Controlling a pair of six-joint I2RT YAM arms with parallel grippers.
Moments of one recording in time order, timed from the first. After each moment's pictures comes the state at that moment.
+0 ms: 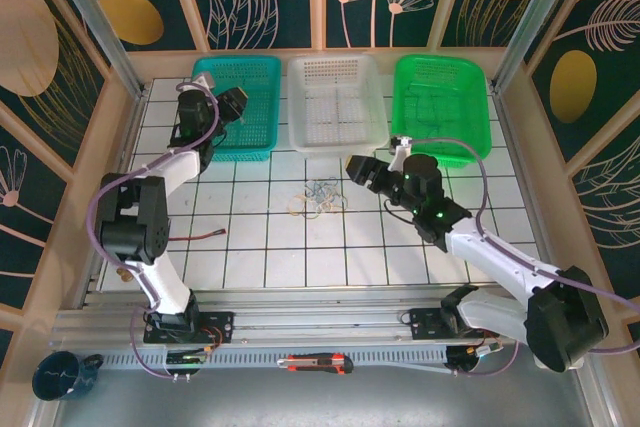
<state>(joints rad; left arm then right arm) -0.11 1.80 1.11 0.43 0.24 -0.70 0.59 1.10 0.61 0.21 -0.17 0.77</state>
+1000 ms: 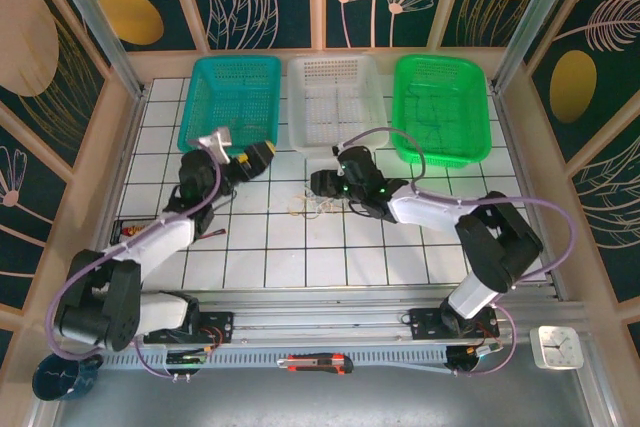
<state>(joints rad) -0.29 1.26 0.51 0.52 0.39 -0.86 0.75 1.63 0.89 0.08 -0.03 0.56</state>
